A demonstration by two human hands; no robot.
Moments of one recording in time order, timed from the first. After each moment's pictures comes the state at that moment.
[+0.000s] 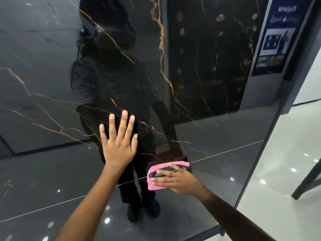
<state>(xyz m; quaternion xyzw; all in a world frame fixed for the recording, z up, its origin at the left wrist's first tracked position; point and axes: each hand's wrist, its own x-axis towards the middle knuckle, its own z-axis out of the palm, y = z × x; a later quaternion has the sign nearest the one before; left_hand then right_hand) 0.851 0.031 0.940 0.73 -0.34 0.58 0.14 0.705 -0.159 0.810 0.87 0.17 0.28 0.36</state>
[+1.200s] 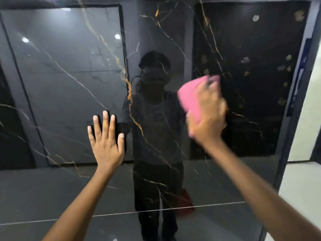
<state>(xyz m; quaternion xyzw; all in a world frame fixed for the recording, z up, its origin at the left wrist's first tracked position) 0.817 -0.038 1.039 0.75 -0.20 0.59 0.24 0.690 -0.306 1.111 0.73 -0.05 0.68 0.00</state>
